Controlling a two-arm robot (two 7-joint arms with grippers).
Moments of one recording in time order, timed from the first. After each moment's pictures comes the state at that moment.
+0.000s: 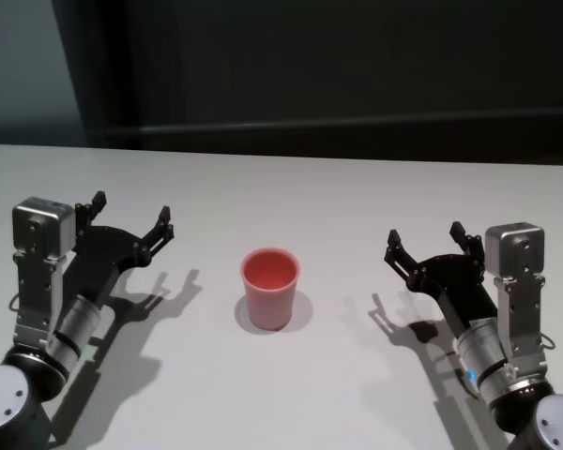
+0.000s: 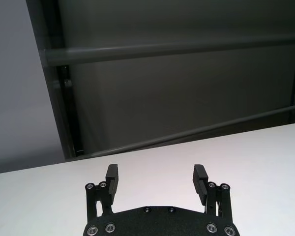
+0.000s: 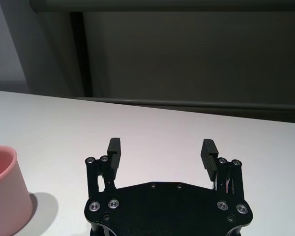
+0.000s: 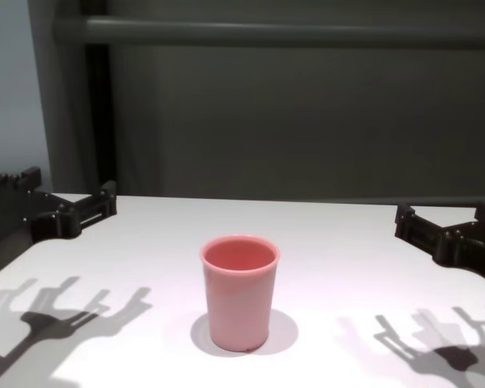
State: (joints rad) left arm -0.02 0.24 0.14 -1.52 -0.12 -0.09 -0.13; right arm -0.06 0.16 -0.26 -1.64 0.19 -0.04 -0.06
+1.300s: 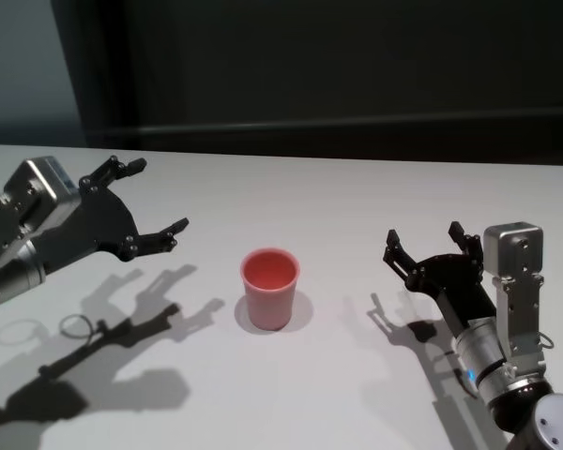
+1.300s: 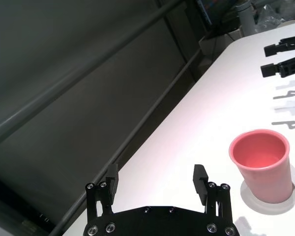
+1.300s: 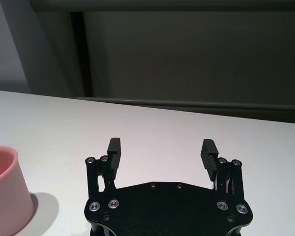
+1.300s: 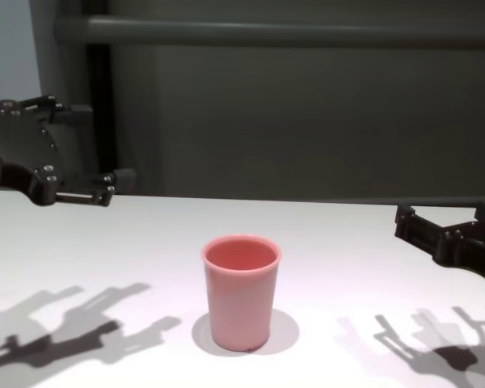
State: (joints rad) left arm -0.18 0.59 0.24 -1.59 -0.08 -0.09 -0.58; right arm -0.06 0.16 -0.26 -1.64 0.19 -0.04 -0.06
